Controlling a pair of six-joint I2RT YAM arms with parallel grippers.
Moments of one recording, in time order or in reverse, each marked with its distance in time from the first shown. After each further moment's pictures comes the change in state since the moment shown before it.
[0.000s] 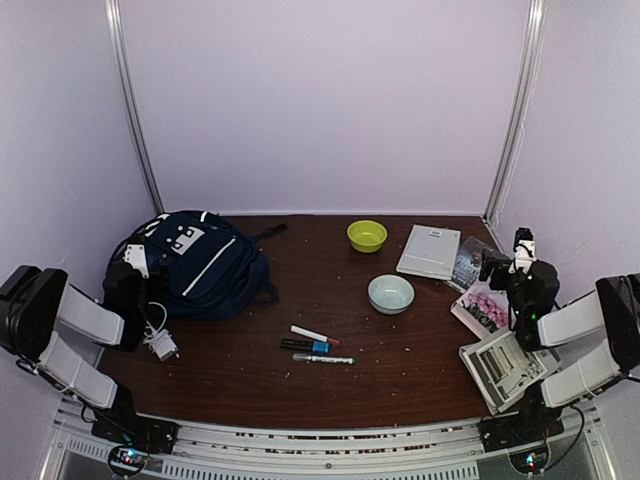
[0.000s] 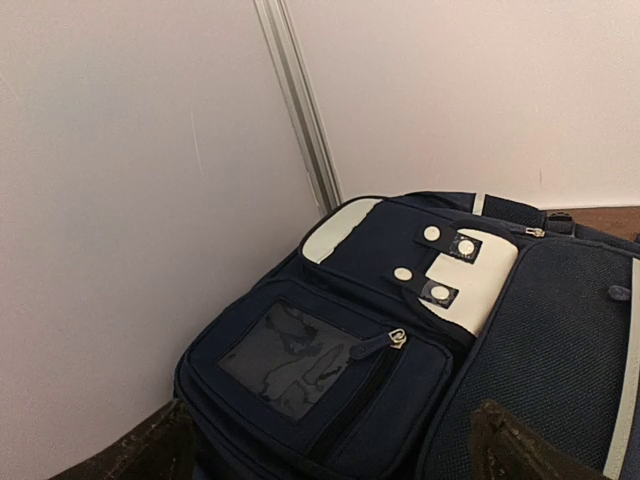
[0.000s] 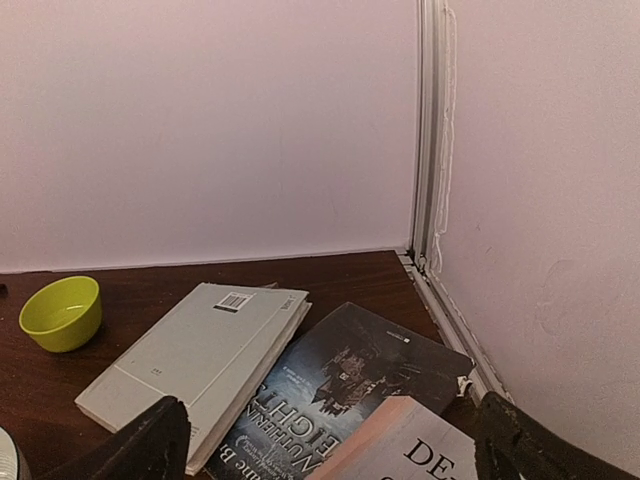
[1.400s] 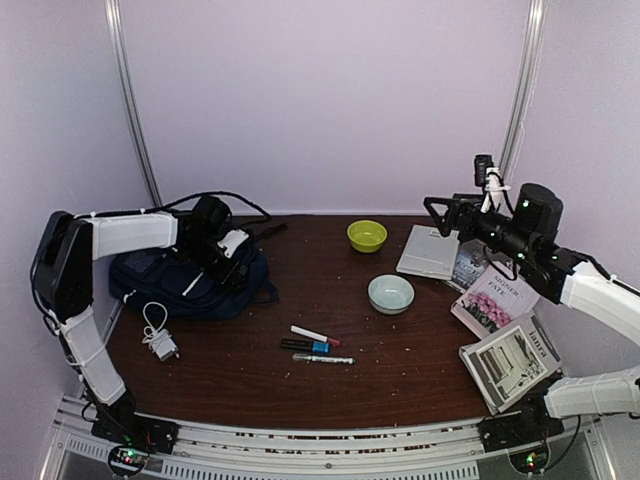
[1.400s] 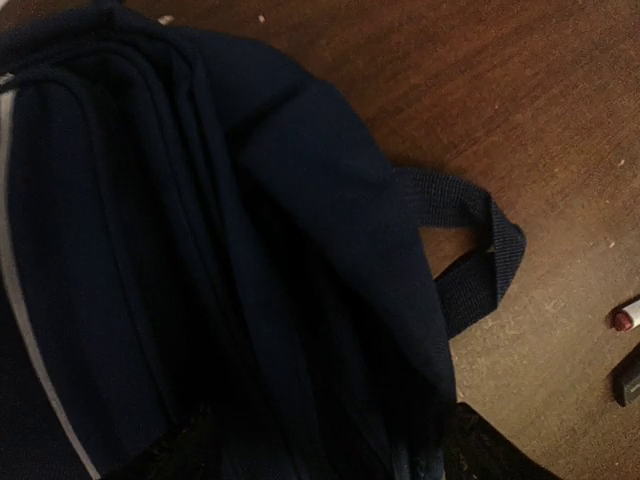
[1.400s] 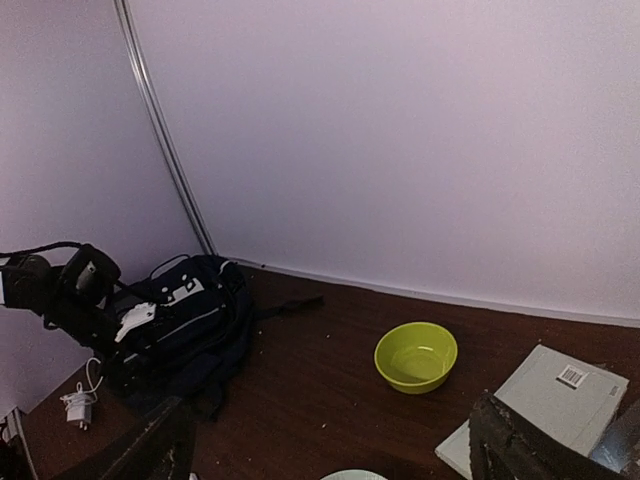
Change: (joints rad) left arm -0.357 0.329 1.019 -1.711 0.472 0.005; right arm 0.384 -0.315 0.565 -0.874 -0.291 0.187
